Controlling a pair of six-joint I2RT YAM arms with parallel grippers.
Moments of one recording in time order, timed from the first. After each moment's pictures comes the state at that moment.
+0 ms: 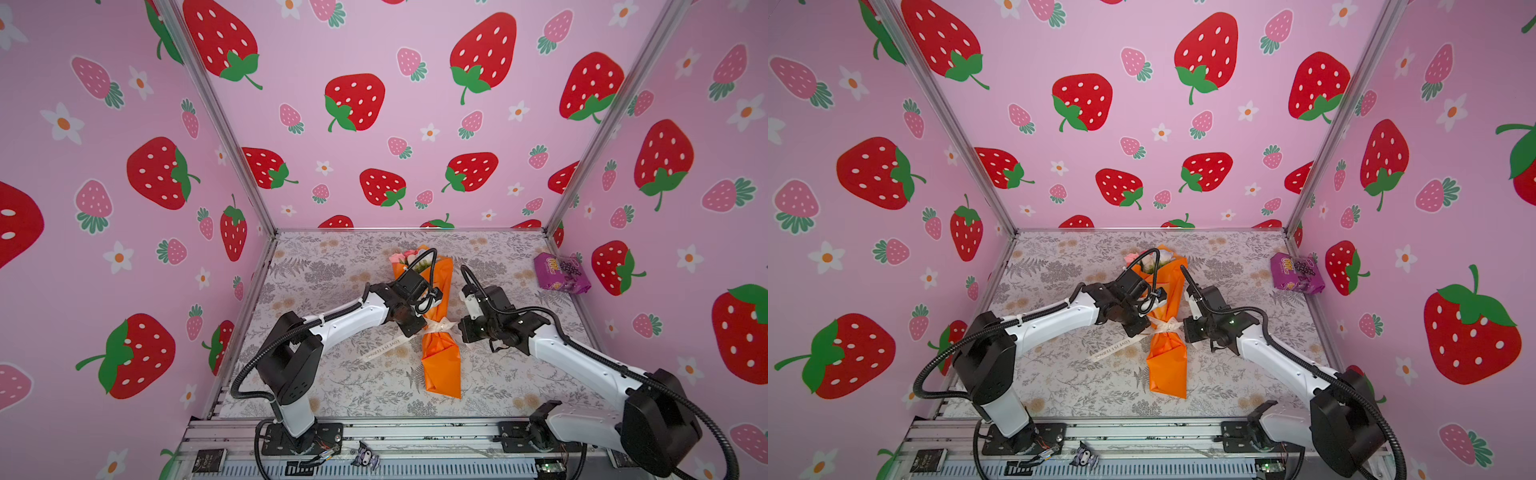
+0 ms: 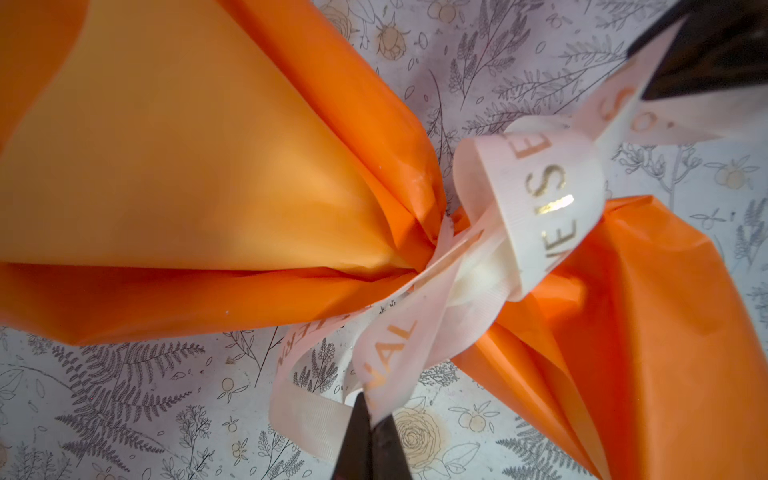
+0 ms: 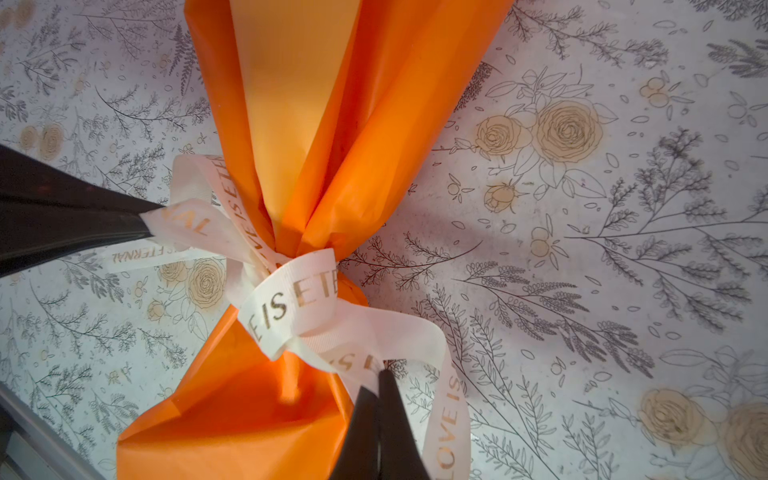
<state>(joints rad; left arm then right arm) -0.77 1.75 1.29 -0.67 0.07 0.26 0.66 1.24 0.76 -0.46 -0.10 0.26</state>
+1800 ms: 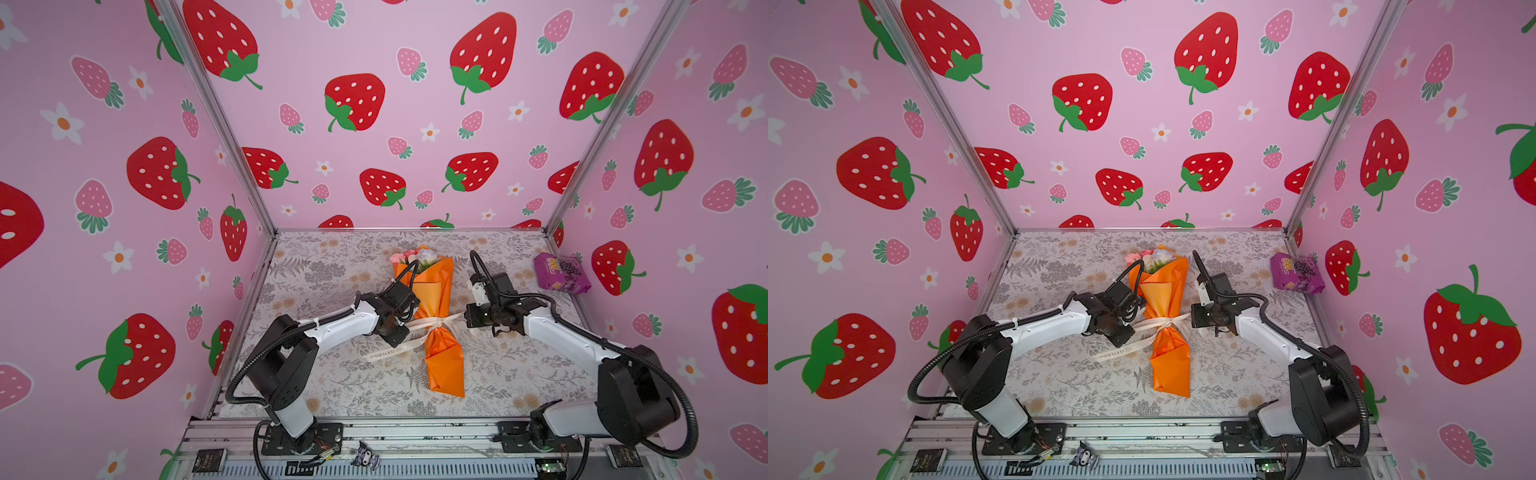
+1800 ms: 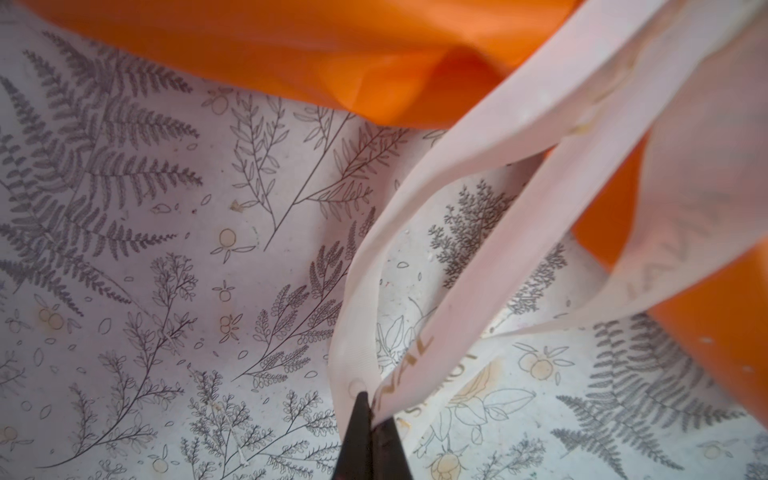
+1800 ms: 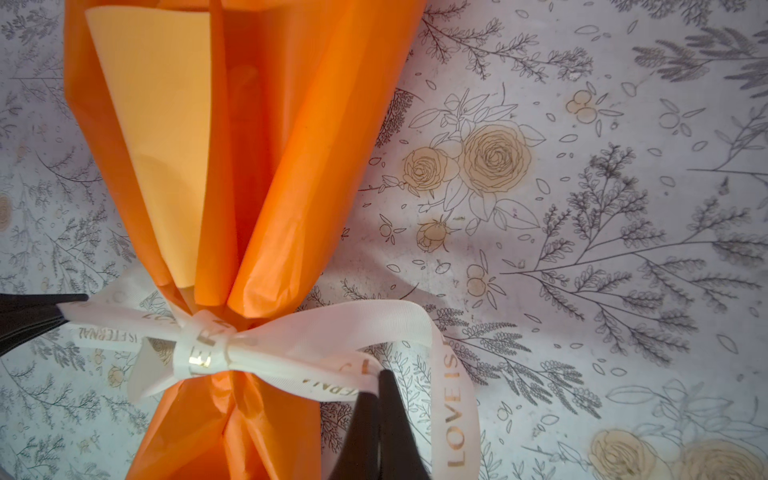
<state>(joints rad) -0.72 1.68 1.09 -0.69 -0.03 0.07 0.49 1.40 0.84 -0.44 -0.17 0.23</state>
